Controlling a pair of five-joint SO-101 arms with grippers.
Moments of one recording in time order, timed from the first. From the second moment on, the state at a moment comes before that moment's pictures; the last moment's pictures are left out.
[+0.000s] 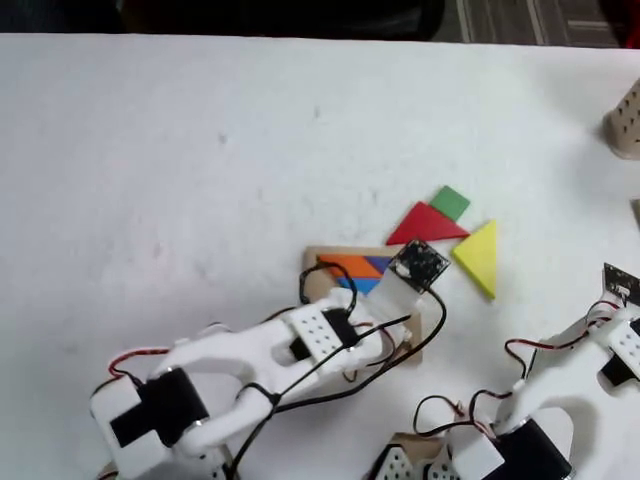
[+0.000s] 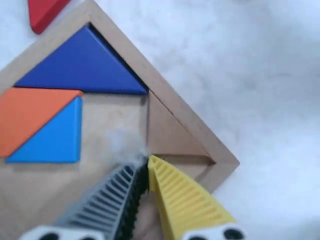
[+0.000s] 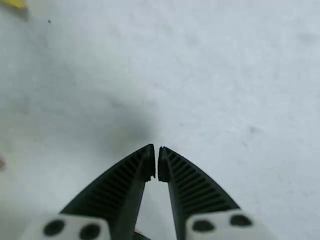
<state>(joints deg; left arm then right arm) 50.1 1.7 44.4 25.1 16.3 51.7 -19.7 49.6 67.8 31.9</state>
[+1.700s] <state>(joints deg) 42.0 1.9 43.7 25.5 9.5 51.8 -19.7 50.8 67.8 33.8</state>
